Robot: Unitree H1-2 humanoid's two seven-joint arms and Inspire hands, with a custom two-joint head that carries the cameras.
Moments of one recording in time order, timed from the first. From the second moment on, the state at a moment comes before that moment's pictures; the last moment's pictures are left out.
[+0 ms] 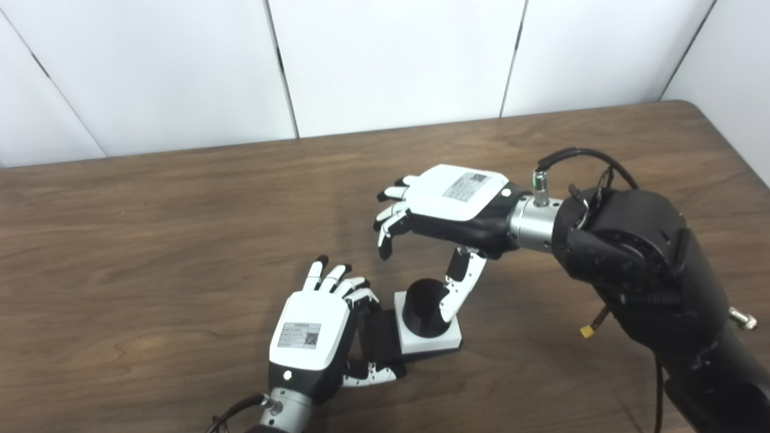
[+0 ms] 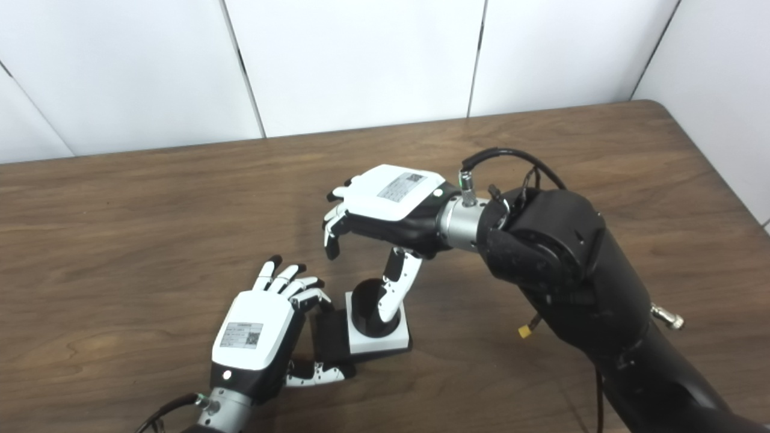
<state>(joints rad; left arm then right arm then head) 0.15 0.12 -0.53 -0.35 1.31 0.11 -0.09 -0.48 -0.42 0.32 -0.71 -0.81 0.24 1.14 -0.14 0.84</state>
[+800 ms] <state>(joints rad) 0.17 0.10 -0.52 -0.29 1.37 0.15 -0.01 -0.48 -0.43 0.31 -0.71 -0.79 0.24 1.13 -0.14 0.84</state>
